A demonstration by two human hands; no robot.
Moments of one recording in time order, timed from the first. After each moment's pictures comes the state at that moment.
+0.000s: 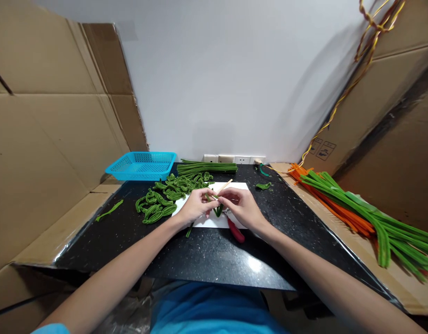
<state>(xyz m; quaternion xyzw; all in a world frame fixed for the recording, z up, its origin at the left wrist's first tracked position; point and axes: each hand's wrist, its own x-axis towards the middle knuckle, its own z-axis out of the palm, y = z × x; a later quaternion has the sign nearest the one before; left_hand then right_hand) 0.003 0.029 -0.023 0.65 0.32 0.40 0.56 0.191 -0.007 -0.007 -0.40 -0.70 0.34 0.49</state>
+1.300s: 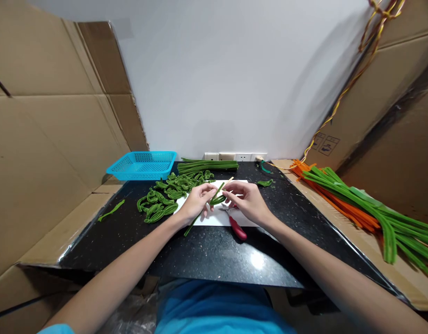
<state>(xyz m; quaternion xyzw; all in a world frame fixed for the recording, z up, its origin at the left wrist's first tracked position) 0.002 0.028 -0.020 0.64 0.33 0.40 0.57 0.199 -0.005 0.001 -0.38 -0.69 0.35 0.50</state>
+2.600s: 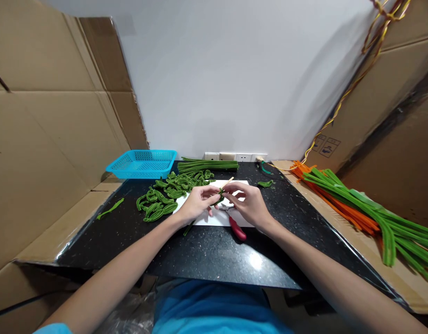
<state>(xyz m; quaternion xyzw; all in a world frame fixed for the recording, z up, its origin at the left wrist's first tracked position) 0.003 0.029 -0.019 0.66 0.28 0.40 0.57 0.201 -0.007 -0.002 -0.41 -0.74 0.19 0.49</state>
